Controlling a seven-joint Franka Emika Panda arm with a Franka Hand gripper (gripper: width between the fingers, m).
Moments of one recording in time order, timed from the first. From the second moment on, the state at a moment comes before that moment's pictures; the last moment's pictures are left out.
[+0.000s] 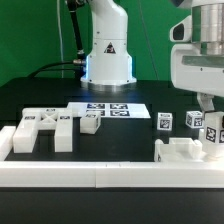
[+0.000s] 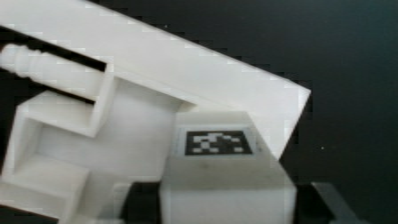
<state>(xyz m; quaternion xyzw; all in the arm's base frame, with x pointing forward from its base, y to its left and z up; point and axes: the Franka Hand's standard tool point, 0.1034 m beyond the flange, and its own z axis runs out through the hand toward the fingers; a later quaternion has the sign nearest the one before) 0.633 0.129 0.082 -0.84 0.54 -0.03 0.06</state>
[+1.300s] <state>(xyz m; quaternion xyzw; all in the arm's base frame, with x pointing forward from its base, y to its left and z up) 0.632 0.133 0.083 -1.00 0.03 -0.05 0.02</state>
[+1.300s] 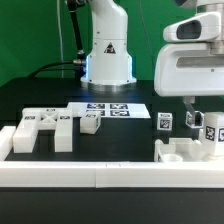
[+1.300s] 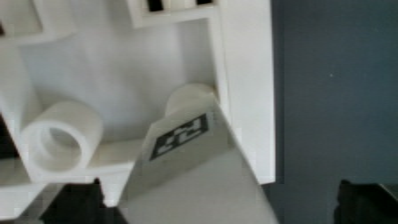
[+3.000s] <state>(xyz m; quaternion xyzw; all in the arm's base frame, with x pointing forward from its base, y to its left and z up) 0.635 0.124 0.080 -0.96 0.29 -0.05 0.05</state>
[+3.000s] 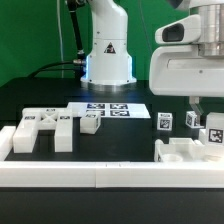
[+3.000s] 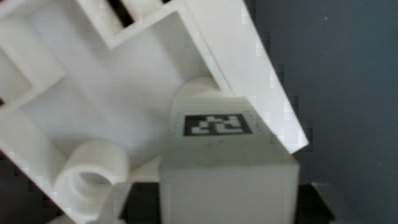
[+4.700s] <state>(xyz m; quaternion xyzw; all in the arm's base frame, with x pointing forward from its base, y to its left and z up) 0.635 0.125 0.082 -0.97 0.24 -0.04 0.05</state>
